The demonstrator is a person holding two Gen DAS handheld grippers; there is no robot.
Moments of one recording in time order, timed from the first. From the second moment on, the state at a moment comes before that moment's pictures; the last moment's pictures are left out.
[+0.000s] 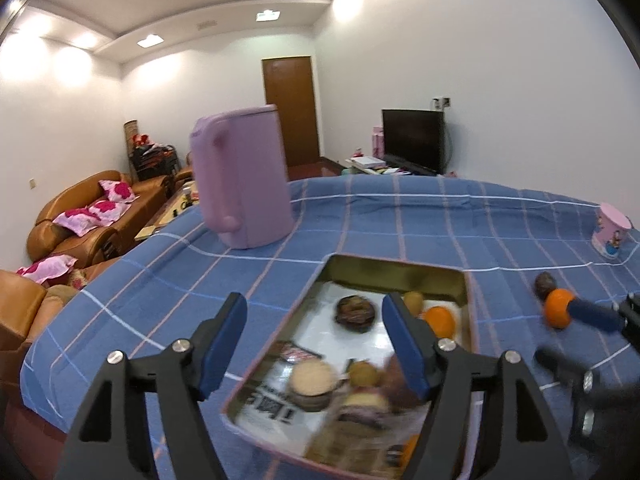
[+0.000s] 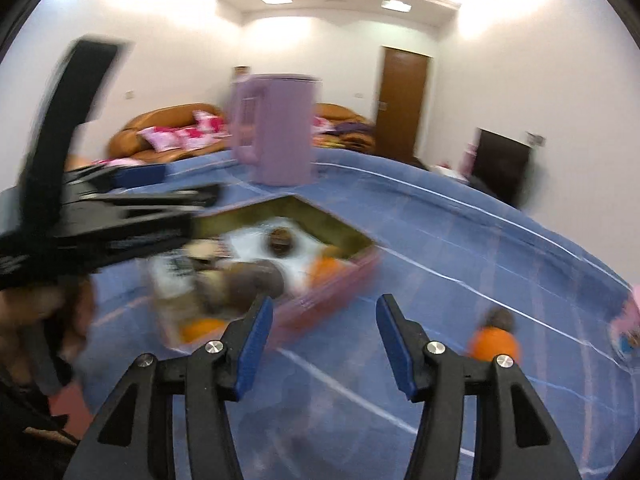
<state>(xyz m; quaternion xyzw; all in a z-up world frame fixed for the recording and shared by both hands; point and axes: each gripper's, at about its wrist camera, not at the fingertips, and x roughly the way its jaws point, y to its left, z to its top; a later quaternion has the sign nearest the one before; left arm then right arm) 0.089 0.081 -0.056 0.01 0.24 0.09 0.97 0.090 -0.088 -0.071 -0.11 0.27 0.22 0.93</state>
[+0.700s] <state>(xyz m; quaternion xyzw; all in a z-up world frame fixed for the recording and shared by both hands) 0.117 -0.023 -0.052 0.08 0.26 0.02 0.96 0.176 -0.162 -0.102 -0.03 0.38 0.13 0.91</state>
